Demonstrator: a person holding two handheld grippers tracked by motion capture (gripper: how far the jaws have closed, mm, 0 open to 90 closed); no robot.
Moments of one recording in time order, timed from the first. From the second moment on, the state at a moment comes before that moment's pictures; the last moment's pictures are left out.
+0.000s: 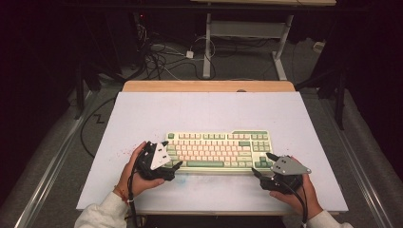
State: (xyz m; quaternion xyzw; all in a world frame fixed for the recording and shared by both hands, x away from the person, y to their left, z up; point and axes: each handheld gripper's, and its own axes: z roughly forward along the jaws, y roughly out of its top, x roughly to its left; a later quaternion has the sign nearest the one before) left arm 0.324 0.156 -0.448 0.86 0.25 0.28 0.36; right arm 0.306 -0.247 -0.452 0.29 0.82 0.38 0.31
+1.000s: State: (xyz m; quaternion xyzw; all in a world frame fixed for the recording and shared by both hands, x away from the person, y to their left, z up) left arm 0.309 0.176 -0.471 0.87 0.27 0.25 0.33; right arm 0.379 -0.164 -0.440 0.25 0.86 0.37 0.22
